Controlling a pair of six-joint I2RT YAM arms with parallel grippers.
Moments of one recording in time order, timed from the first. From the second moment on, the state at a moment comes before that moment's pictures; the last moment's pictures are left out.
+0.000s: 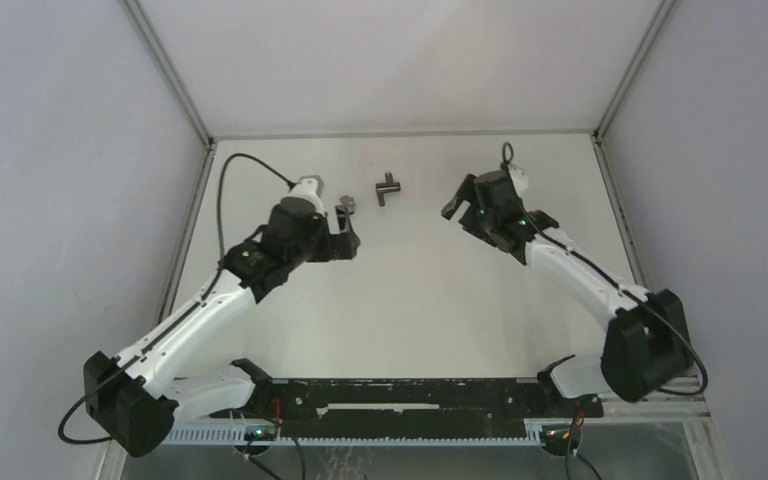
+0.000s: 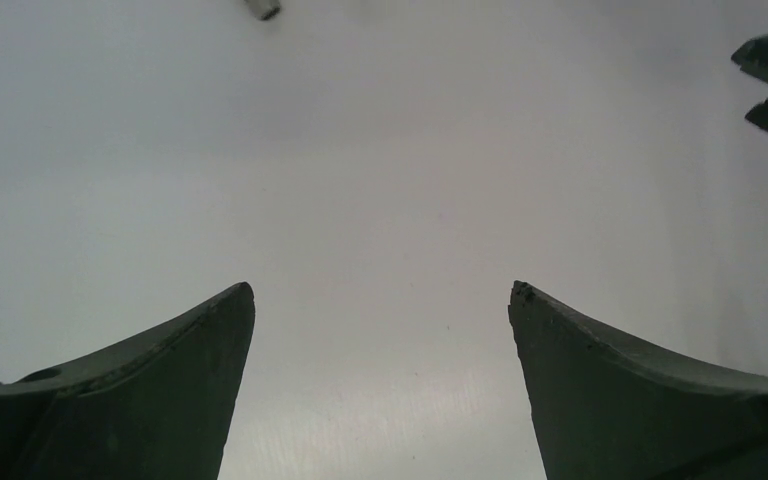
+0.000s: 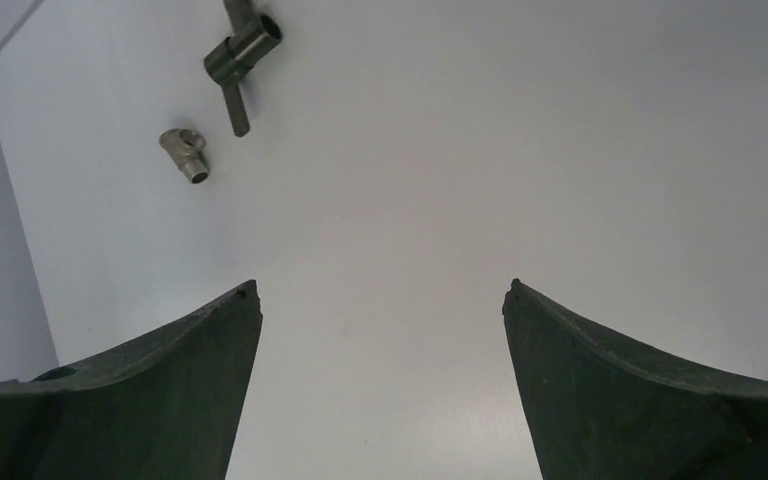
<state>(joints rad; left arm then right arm) -0.66 1.10 0.95 -0.48 -0.18 -0.48 0.44 1.32 0.96 -0.38 0.17 0.87</state>
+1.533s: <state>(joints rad) -0.33 0.93 0.81 -0.55 -0.05 -0.61 0.61 2.66 2.47 -0.79 0.13 0.56</state>
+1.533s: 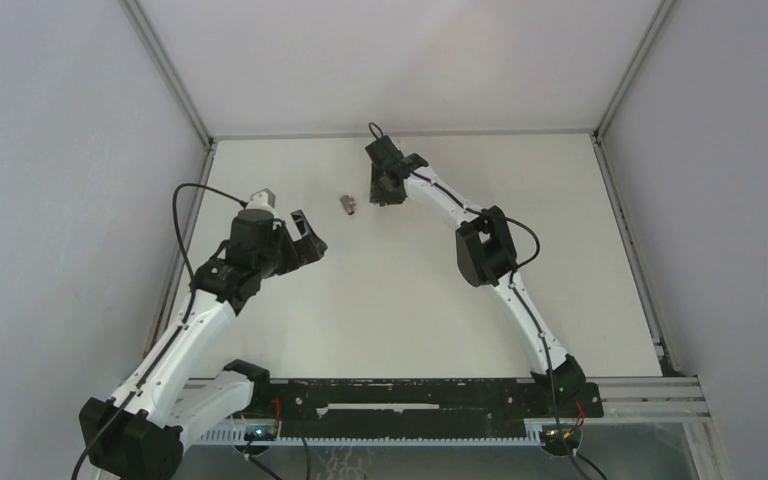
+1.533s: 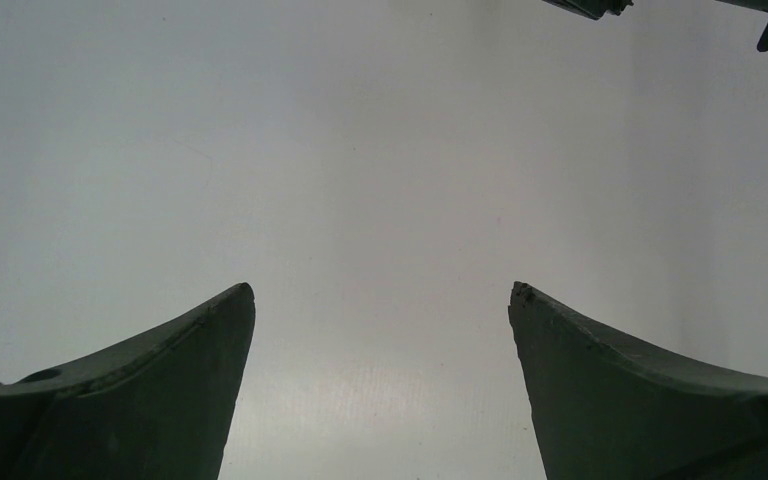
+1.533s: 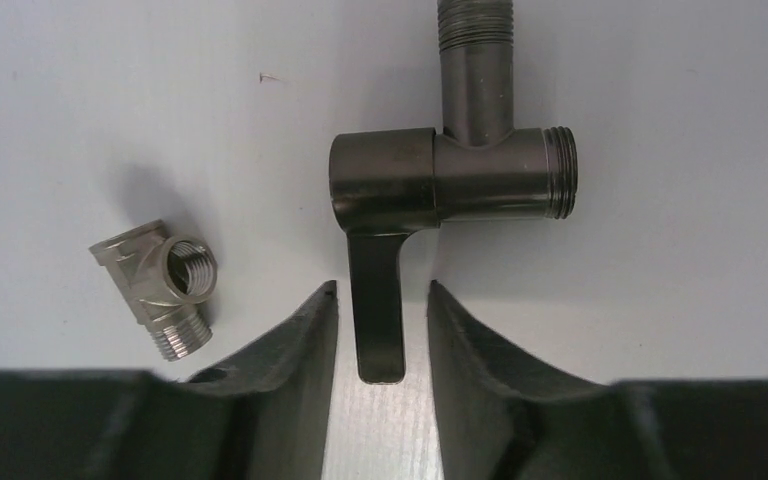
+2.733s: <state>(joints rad) -0.33 1.09 0.81 -0.53 0.04 -0.64 0.71 1.67 0.96 -0.52 -0.03 0.39</state>
